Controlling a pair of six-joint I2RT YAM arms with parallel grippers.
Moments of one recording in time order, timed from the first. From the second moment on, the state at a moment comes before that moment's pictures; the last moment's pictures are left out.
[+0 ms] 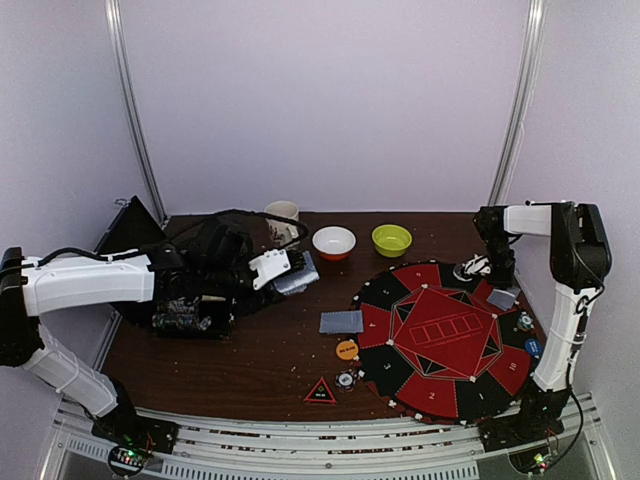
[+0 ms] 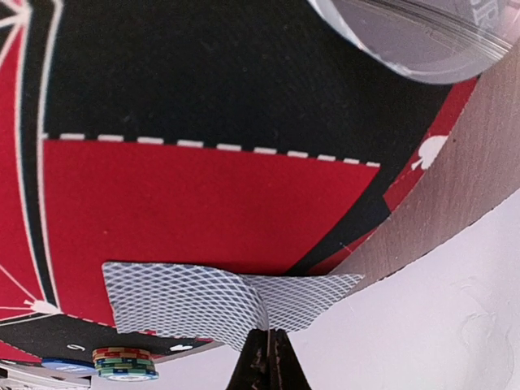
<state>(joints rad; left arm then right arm) -0.85 1.41 0.99 -0.27 -0.01 0.50 0.00 2.01 1.42 -0.92 0.49 -1.08</state>
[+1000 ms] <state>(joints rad) -0.85 1.41 0.99 -0.27 -0.01 0.50 0.11 1.78 1.42 -0.60 0.52 -0.76</state>
